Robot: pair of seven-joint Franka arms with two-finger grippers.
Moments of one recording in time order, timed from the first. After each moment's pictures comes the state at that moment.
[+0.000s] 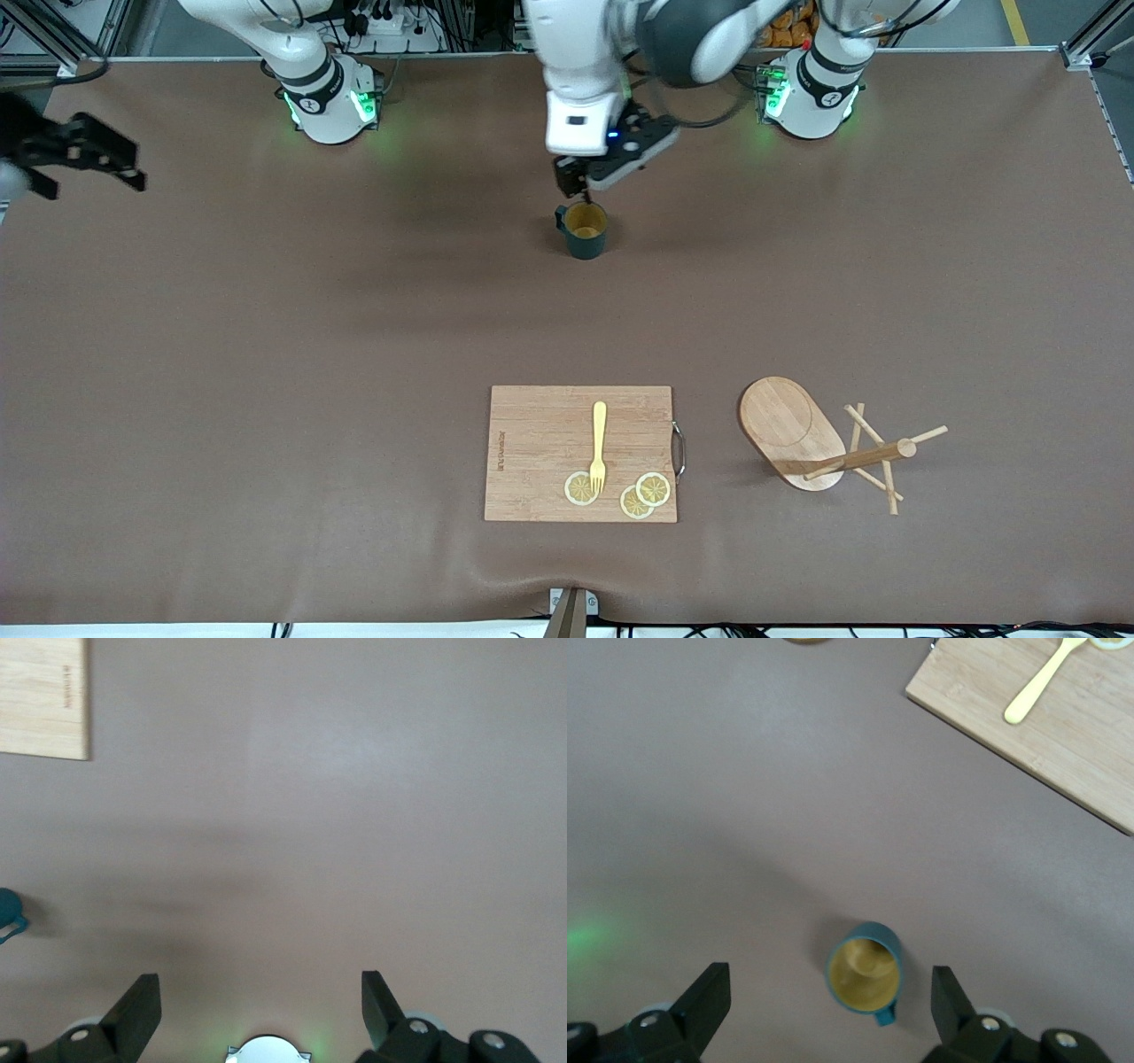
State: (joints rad) left arm -0.49 0.34 -0.58 -1.58 0.34 1.70 -1.74; right arm 0.04 0.01 -0.04 -1.39 0.00 1.32 -0.07
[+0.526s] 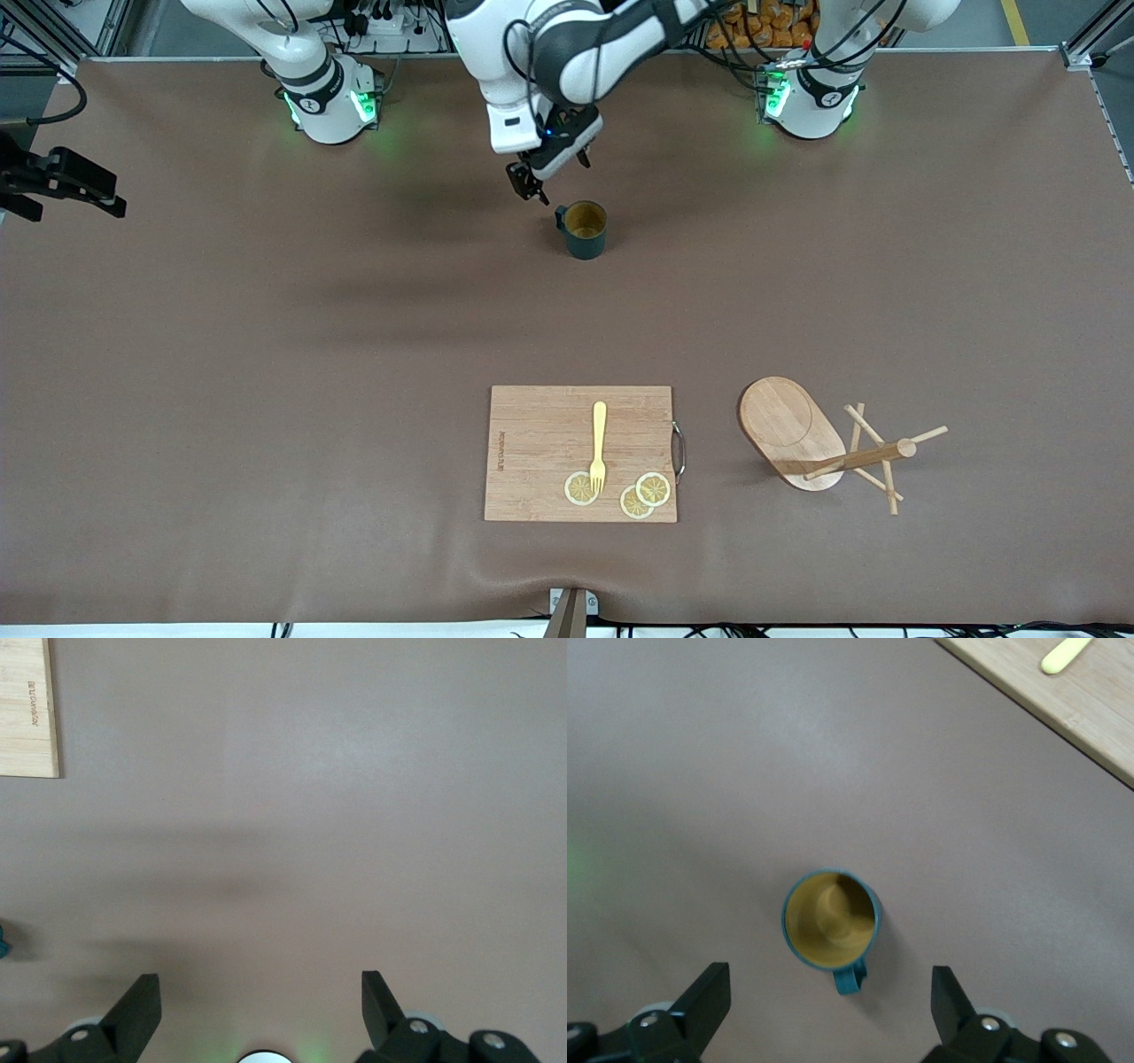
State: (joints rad) left arm -0.69 0.52 -0.58 -1.54 0.49 1.70 -2.15; right arm 0.01 0.02 -0.03 -1.45 0.00 1.39 -0.07
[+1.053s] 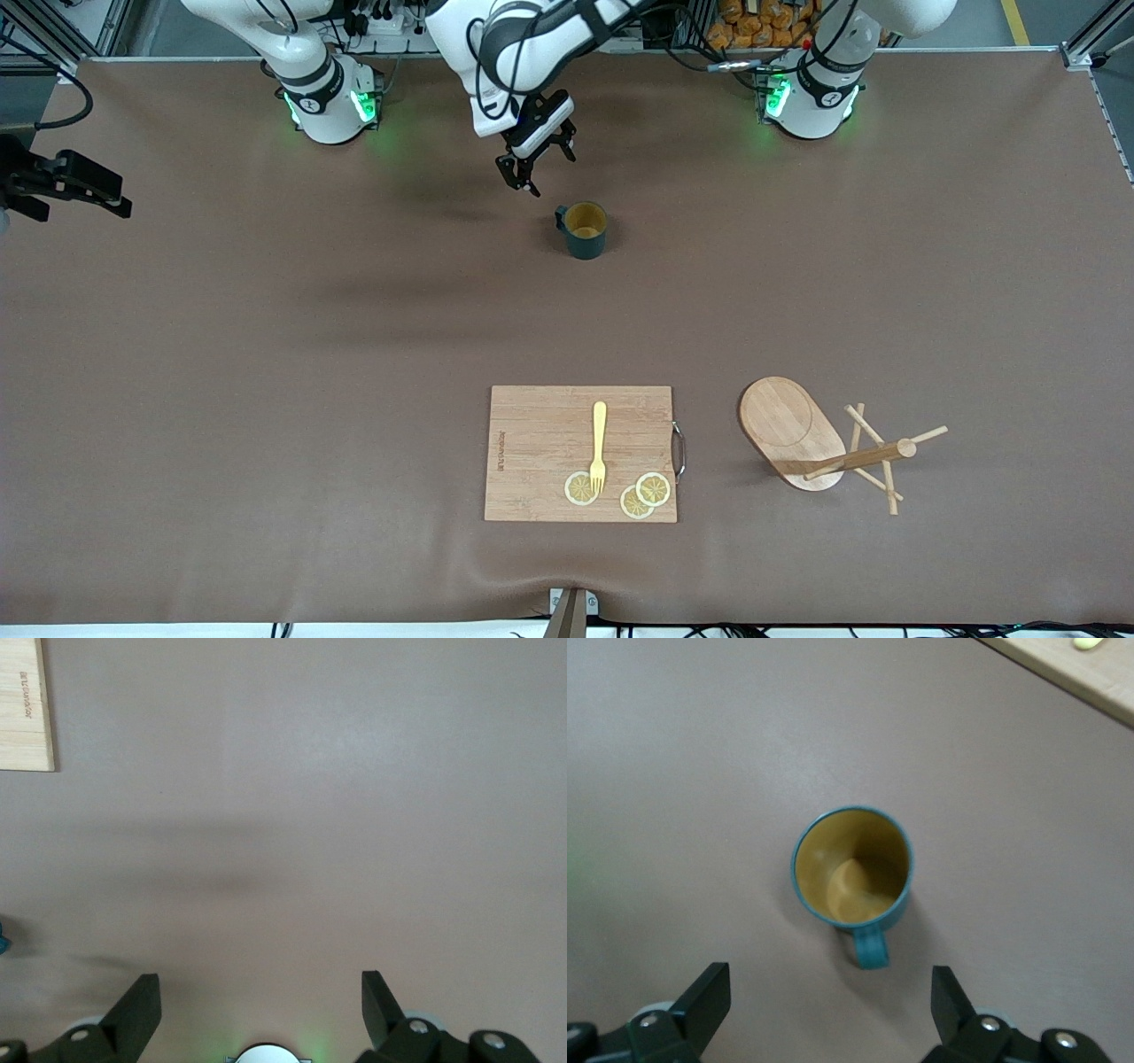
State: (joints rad) left arm -0.97 0.64 -0.42 -1.54 0.60 1.68 -2.32; right arm 0.01 0.02 -0.03 -1.46 0.00 1.38 -0.06
